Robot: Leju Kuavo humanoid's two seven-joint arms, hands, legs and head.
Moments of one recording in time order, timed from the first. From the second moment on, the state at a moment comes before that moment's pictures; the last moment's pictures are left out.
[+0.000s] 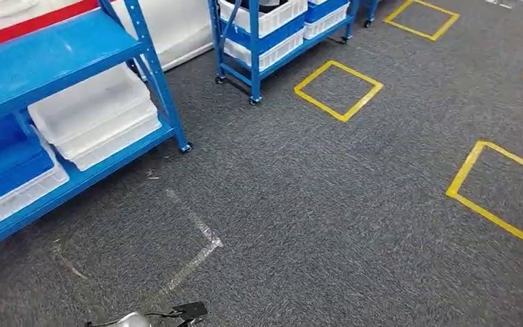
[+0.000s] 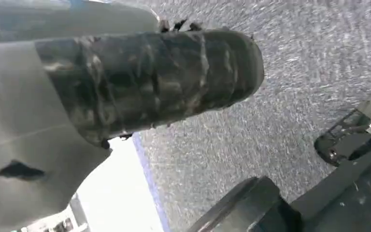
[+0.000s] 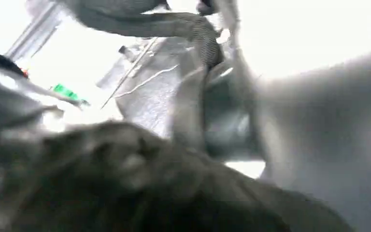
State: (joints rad) left arm -0.37 0.17 -1.19 -0.22 0.48 -0.05 0.28; right arm -0.25 0.00 0.83 -0.18 -0.11 0.46 0.44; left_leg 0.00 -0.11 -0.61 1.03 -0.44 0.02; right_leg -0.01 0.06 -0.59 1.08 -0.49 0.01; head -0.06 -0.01
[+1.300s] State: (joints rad) left arm -0.50 0.00 -1.33 -0.22 0.43 -0.10 0.44; right arm -0.36 0.02 0.76 -0.19 -0.17 0.36 0.49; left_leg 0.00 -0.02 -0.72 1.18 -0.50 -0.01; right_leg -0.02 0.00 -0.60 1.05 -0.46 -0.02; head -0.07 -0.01
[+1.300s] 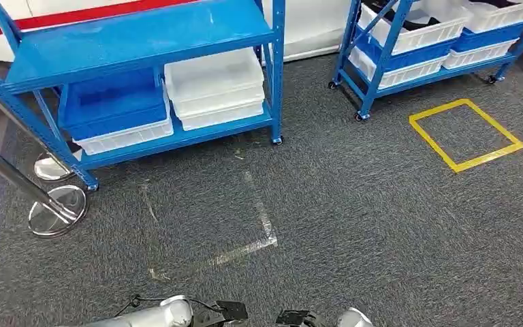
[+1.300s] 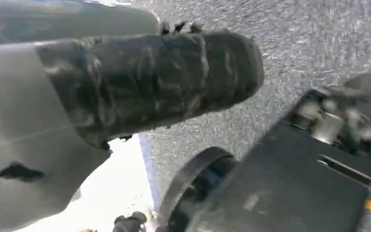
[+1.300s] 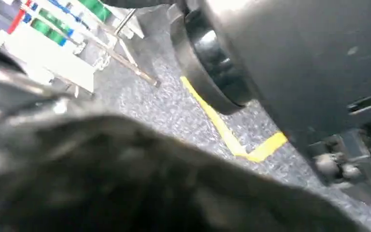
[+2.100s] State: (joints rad) left arm -0.51 -0.02 -1.33 -0.22 0.44 -0.08 0.46; right arm -0.36 0.10 0.84 -0.20 0.06 0.27 0.39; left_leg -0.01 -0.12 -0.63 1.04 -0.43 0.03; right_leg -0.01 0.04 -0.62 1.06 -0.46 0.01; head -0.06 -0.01
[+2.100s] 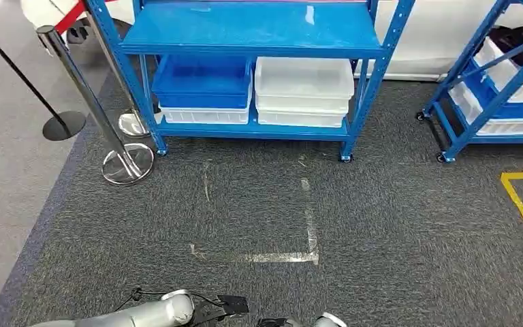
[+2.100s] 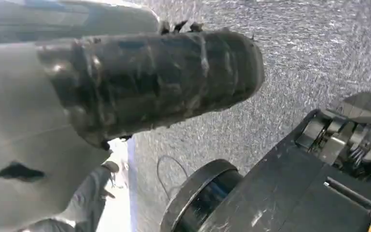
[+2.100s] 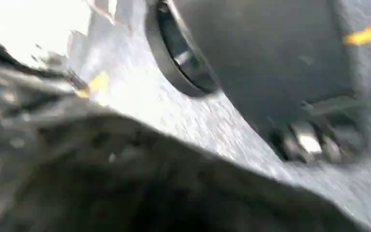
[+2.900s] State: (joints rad) left arm -0.38 0.01 -1.25 -0.22 0.39 -0.05 0.42; right arm -0.26 0.08 0.82 -0.20 0.00 0.12 0.40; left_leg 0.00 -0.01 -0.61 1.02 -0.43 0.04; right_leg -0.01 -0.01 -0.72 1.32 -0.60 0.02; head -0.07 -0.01
